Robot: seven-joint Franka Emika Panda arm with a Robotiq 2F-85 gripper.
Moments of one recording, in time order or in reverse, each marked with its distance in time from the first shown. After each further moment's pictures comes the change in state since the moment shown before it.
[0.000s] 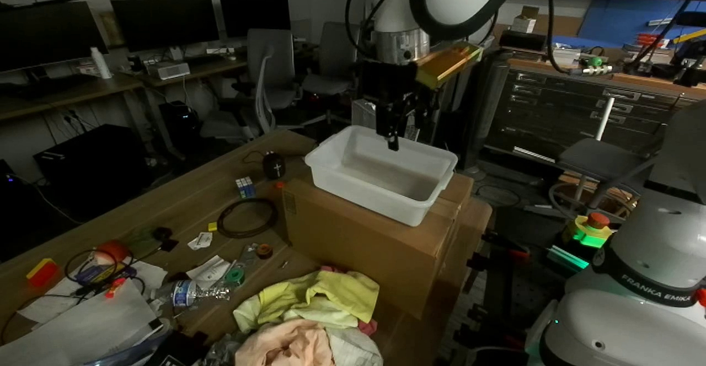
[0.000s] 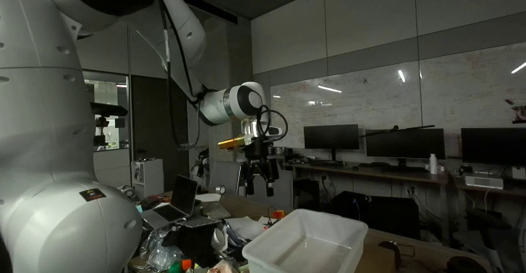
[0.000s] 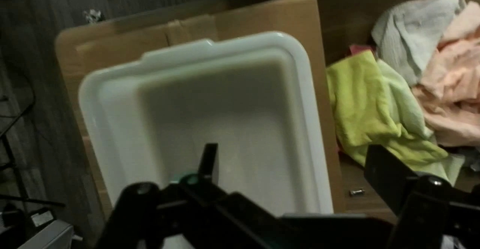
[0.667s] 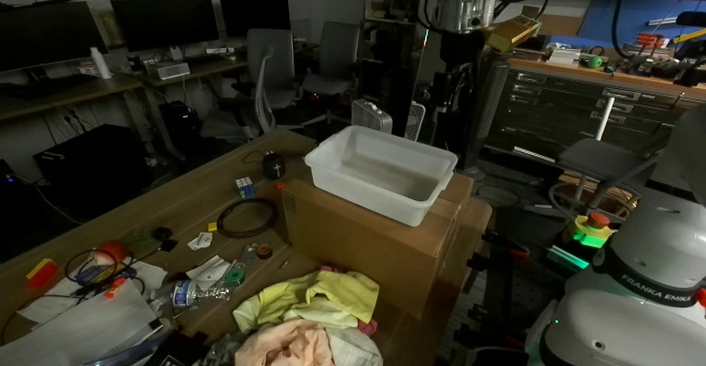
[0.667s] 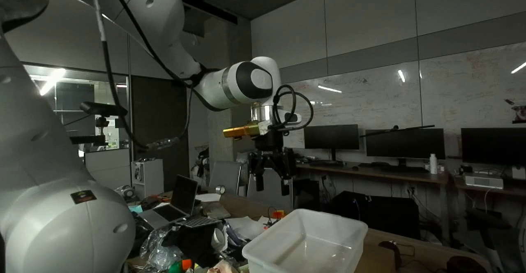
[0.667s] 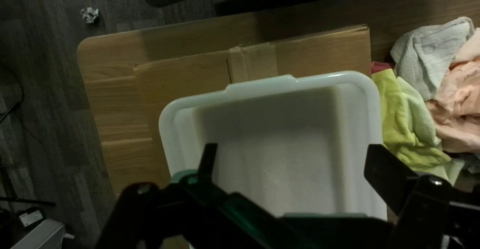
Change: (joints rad) arm -0.083 -0.269 -0.146 -0.160 0.003 -0.027 -0.256
